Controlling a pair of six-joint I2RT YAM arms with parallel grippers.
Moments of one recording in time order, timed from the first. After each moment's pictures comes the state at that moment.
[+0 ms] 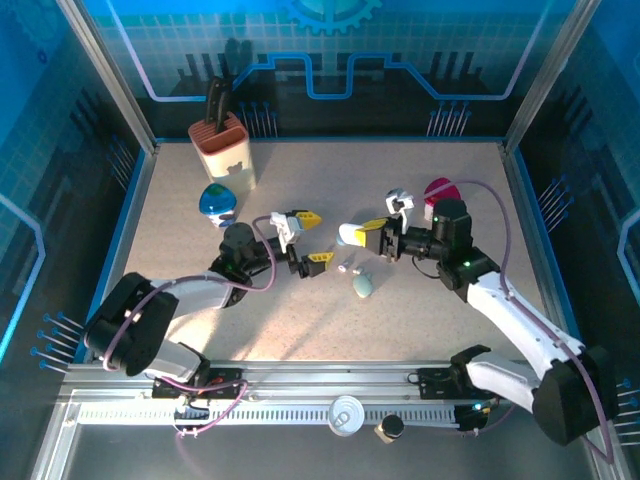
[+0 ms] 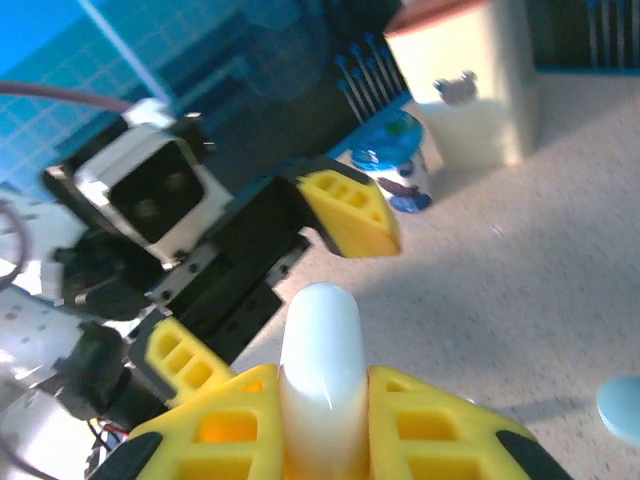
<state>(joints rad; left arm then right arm) -0.47 1.47 0.51 1.03 0.75 -0.09 0.37 1.04 0.72 0.05 -0.78 0.28</state>
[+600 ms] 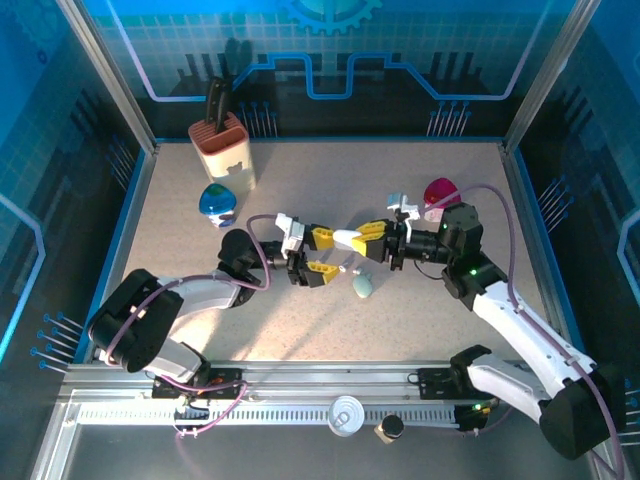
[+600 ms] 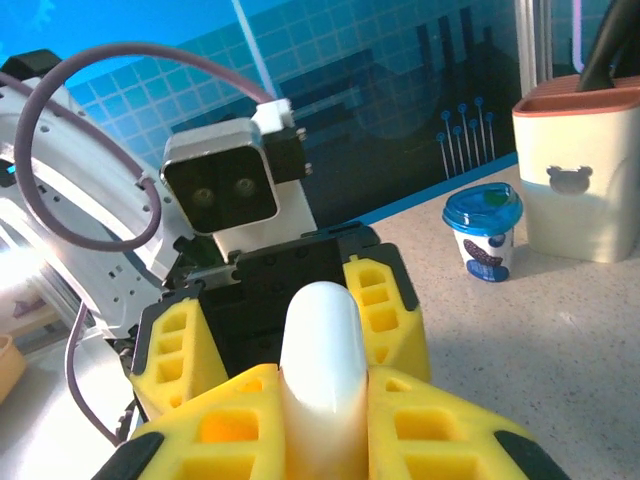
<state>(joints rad) -0.55 1.48 0.56 1.28 1.01 -0.39 0.42 0.97 0.72 0.13 -0.90 0.19</state>
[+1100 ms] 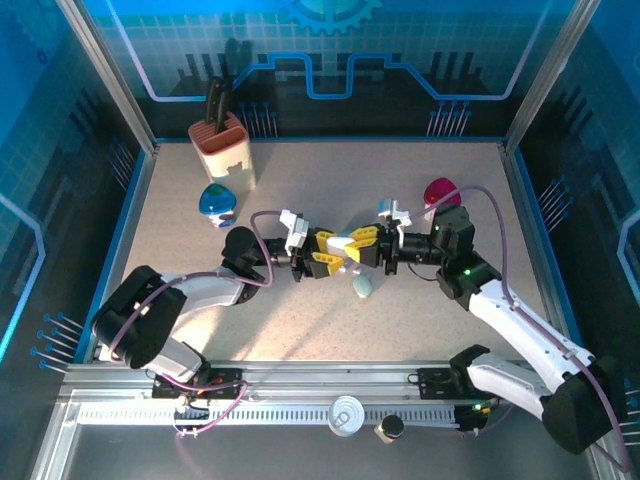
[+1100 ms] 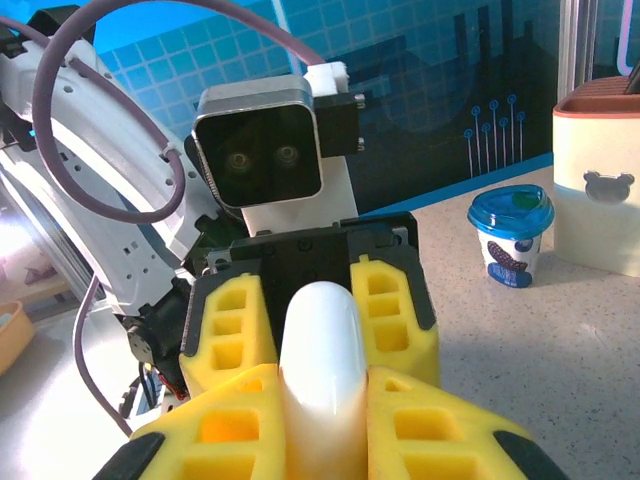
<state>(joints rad) -0.57 1.51 0.59 1.29 1.00 -0.43 0.46 1.00 0.72 0.14 -0.91 0.13</state>
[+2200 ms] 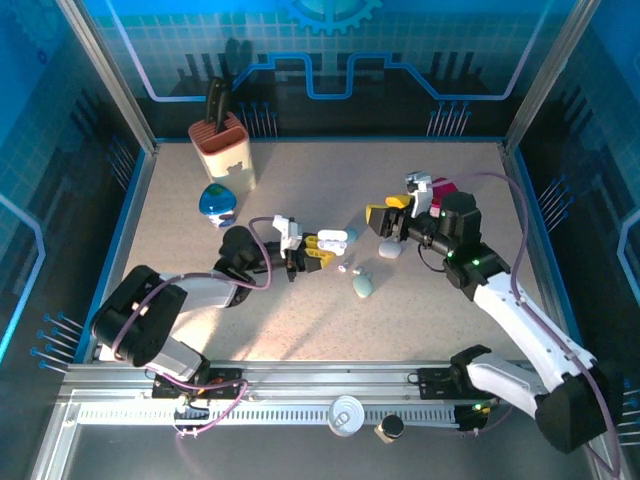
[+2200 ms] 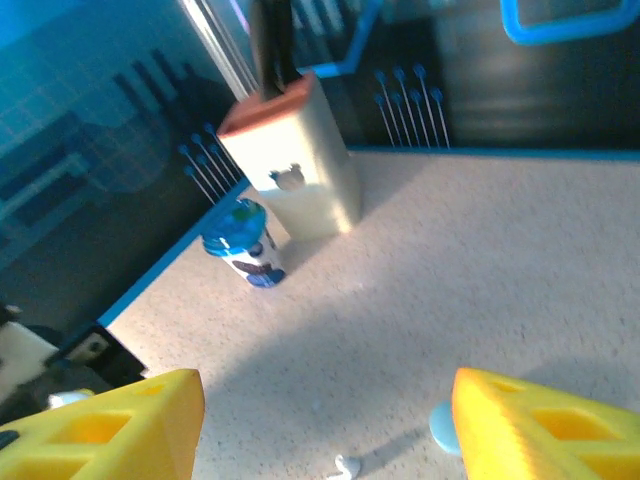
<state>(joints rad) -0.47 1.50 0.49 1.17 0.95 -0.21 0.37 1.04 0.81 -0.05 -0.38 0.33</state>
